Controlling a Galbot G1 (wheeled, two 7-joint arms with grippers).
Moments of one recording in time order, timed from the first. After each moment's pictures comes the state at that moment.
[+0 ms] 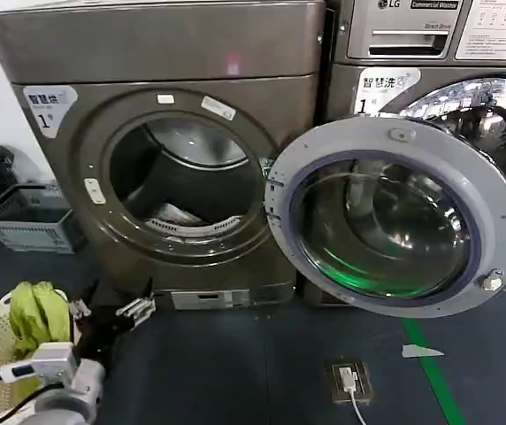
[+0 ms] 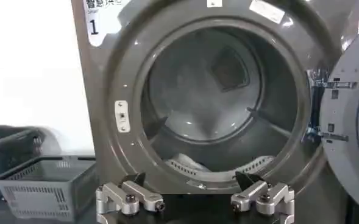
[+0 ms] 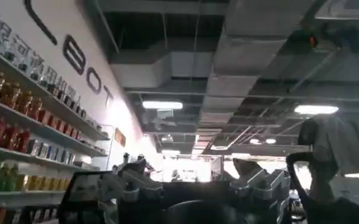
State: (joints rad) left arm 1.40 -1.51 -0.64 -2.47 0.02 0.74 0.05; right arm -1.63 1.21 2.40 1.76 0.53 -0.17 0.03
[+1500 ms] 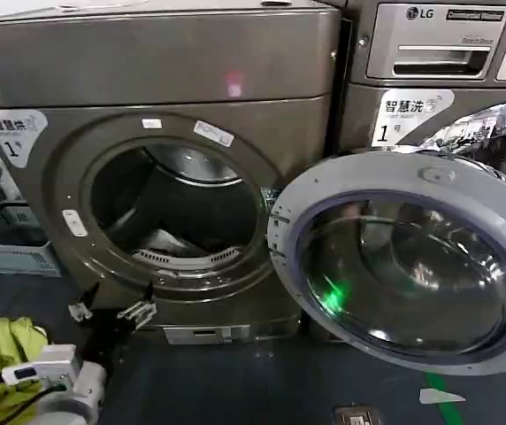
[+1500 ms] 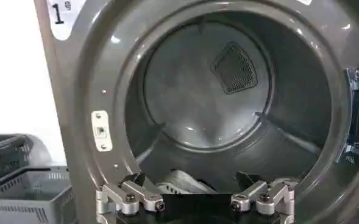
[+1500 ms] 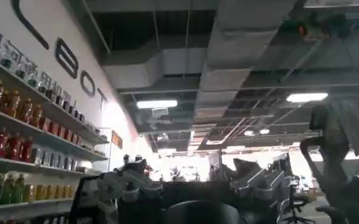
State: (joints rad) left arm 1.41 -1.51 -0.63 -2.48 0.04 0.74 0.05; right arm -1.63 1.22 2.38 1.77 0.57 -0.16 0.08
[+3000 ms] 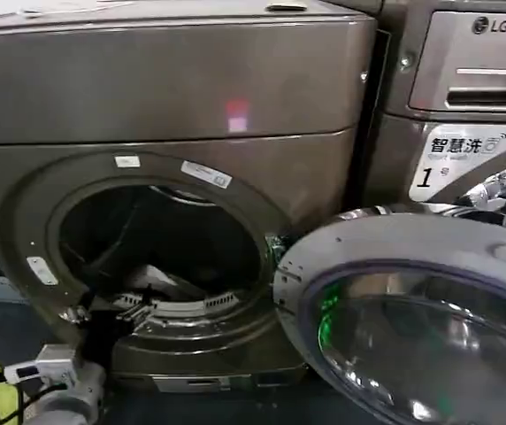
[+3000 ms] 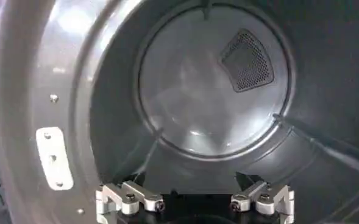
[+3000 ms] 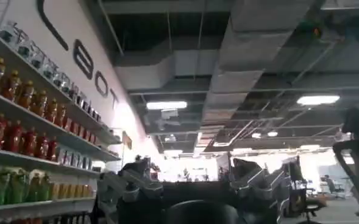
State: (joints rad) left arm 1.41 -1.49 -0.63 -2.46 0.03 0.74 0.03; right arm -1.63 1.23 2.37 1.79 0.57 -0.17 0.08
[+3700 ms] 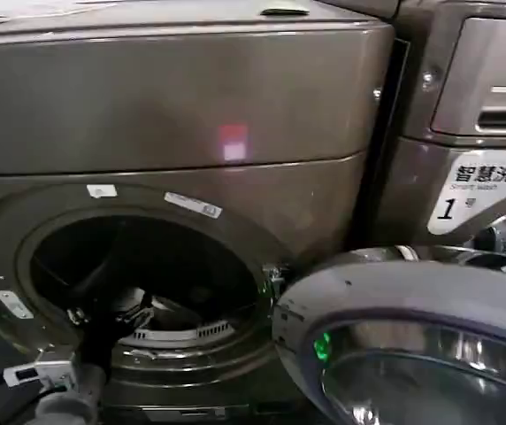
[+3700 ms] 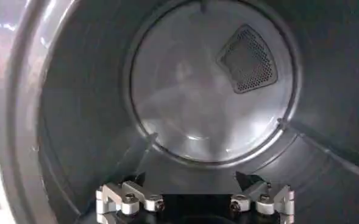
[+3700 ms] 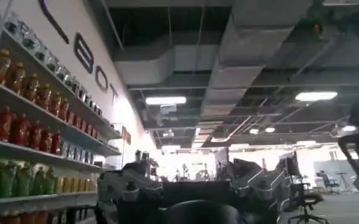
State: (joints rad) left arm 1.42 -1.50 -0.63 -2.46 0.03 0.74 0.03; right arm -1.62 1.25 2.36 1.80 0.56 -0.17 0.07
